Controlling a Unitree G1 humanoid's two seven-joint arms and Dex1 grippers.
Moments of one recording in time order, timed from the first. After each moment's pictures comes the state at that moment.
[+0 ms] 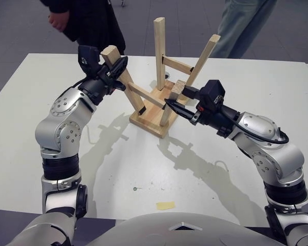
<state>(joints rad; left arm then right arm) -0.42 0.35 0.12 -0.28 -0.59 0.69 -0.25 -0.27 -0.54 0.16 -0.62 0.51 0.66 0.45</state>
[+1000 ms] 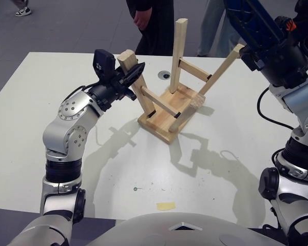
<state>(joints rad) -0.39 0.38 0.01 -0.32 -0.56 0.59 -0.43 -0.59 -0.49 -0.30 -0.32 1.43 0.80 0.35</state>
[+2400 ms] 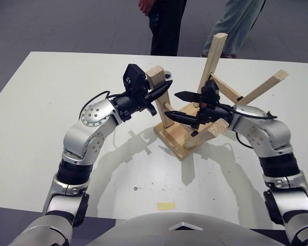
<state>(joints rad) -0.37 0.37 -0.17 -0.32 -0.53 0.50 -0.44 -0.40 -0.54 -0.02 -0.21 0.90 0.69 0.80</state>
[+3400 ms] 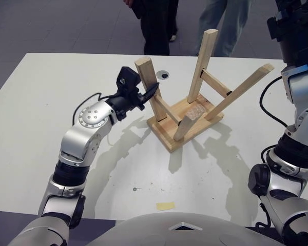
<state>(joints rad) -0.42 0.38 -0.10 -0.34 -0.45 0.60 -0.29 -0.62 -0.39 -0.36 -0.34 1.25 0.58 0.04</state>
